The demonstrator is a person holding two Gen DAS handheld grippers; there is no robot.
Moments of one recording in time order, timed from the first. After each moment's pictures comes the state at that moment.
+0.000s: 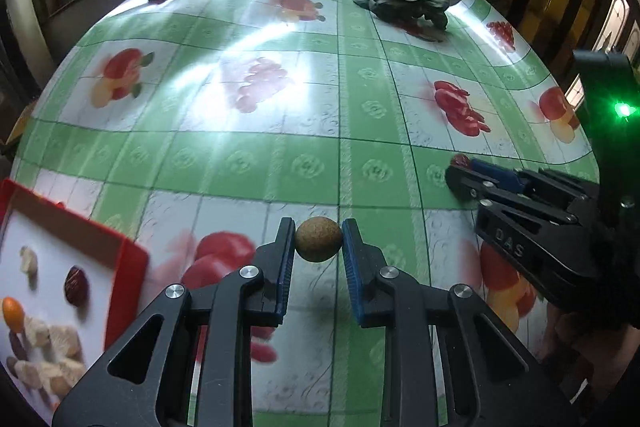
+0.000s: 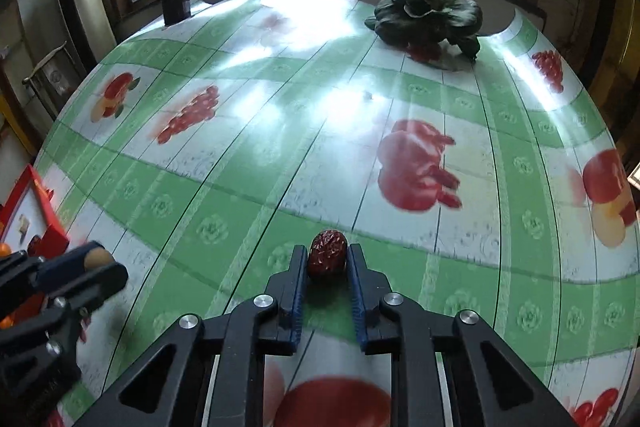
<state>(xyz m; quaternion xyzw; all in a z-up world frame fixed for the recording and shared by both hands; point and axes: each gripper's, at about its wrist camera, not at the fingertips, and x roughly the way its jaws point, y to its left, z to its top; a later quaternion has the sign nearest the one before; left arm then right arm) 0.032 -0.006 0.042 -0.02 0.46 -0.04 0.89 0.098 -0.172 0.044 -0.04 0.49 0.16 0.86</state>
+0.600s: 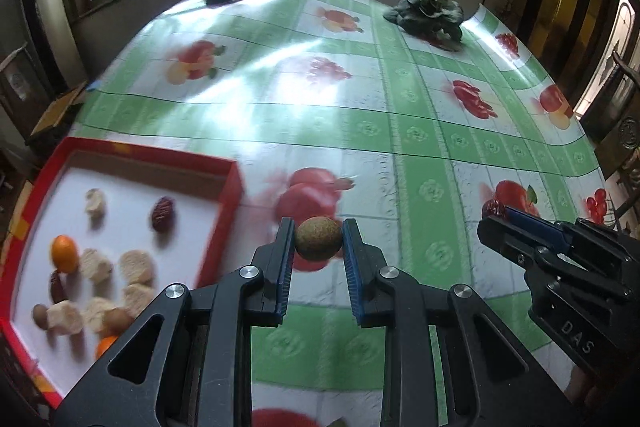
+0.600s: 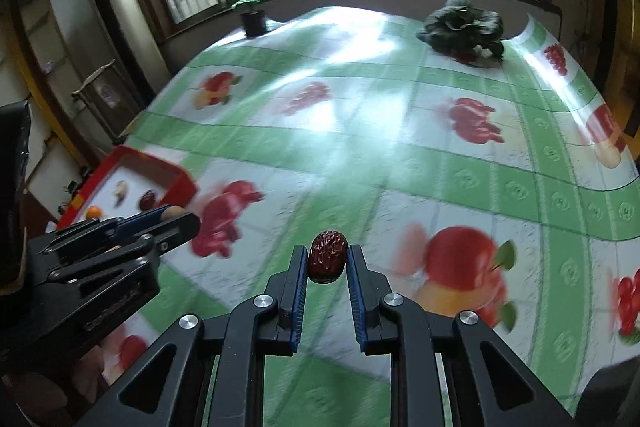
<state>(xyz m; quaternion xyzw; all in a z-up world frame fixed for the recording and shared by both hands) -0.049 0.043 0.059 -0.01 0.43 0.00 0.90 -0.028 -0.138 0.088 0.02 0.46 0.23 0.86</state>
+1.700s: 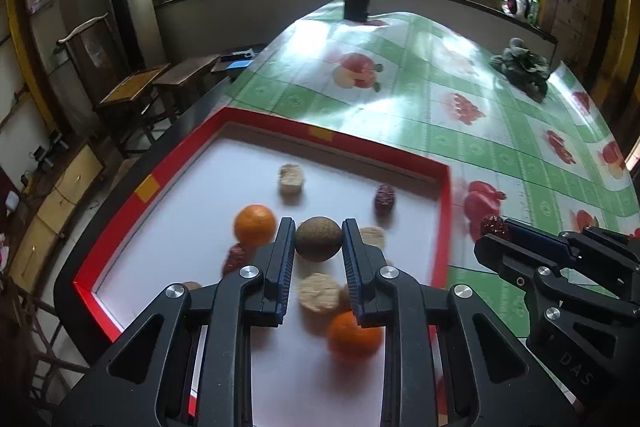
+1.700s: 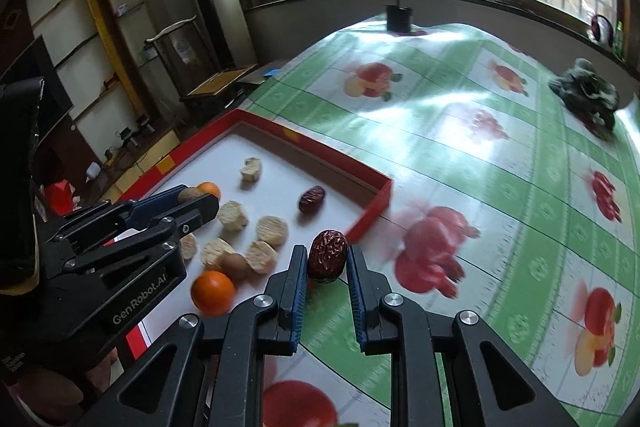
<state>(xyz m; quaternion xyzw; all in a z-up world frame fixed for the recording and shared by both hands) -0.109 0.180 0.075 -0.05 0.39 0.13 0.91 -0.067 0.020 0.115 -0.05 0.43 0.36 0.83</state>
